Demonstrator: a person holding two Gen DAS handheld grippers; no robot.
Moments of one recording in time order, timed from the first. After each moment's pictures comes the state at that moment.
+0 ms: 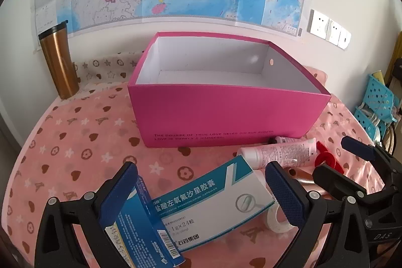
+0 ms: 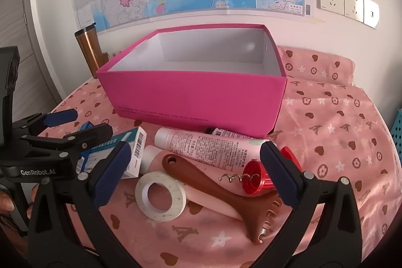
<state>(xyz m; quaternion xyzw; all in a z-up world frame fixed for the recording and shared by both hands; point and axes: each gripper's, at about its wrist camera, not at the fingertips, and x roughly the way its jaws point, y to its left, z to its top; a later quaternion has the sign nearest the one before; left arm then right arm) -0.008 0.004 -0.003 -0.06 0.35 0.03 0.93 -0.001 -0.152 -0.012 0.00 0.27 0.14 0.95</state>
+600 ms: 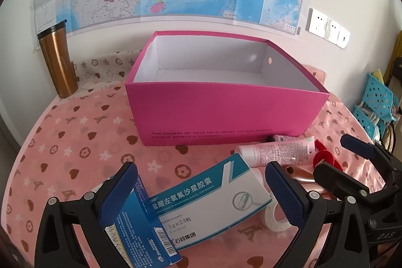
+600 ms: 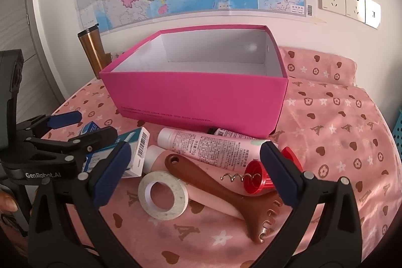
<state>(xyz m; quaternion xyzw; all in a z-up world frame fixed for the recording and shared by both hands) -0.009 0.001 -0.005 -0.06 0.35 0.03 0.93 -0.005 -0.149 -0.013 0.01 0.27 0.14 0.95</state>
